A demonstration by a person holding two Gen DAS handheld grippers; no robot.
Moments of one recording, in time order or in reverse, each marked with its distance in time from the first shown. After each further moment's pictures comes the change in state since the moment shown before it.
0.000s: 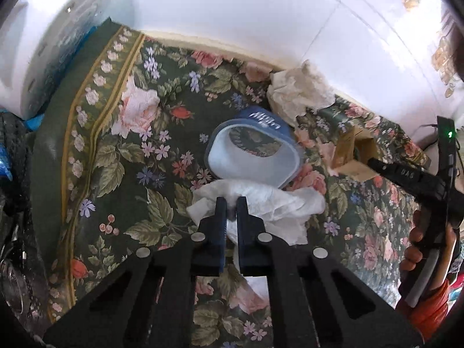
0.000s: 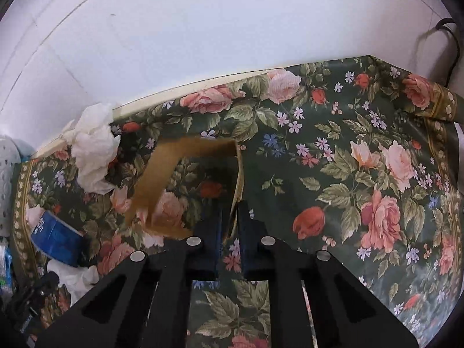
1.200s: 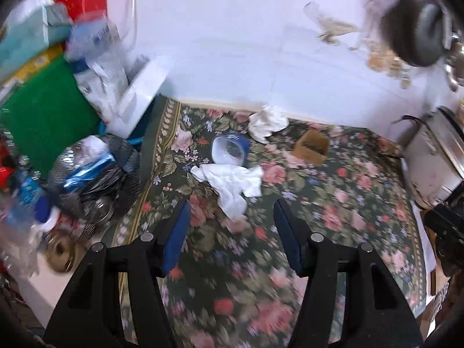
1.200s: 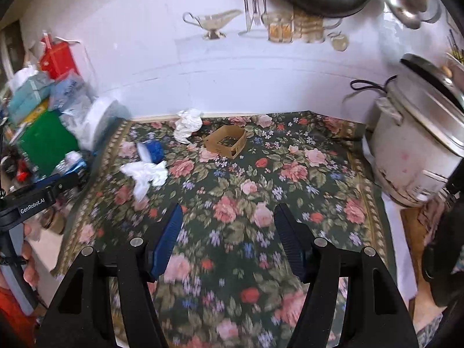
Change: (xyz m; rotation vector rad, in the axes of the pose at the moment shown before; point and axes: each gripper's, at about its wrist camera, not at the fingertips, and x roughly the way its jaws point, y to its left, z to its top) left arm -0.157 -0.065 -0.077 0.066 -0.205 0.180; right arm -0.238 -0.041 -0.149 -0.242 -0.246 0.094
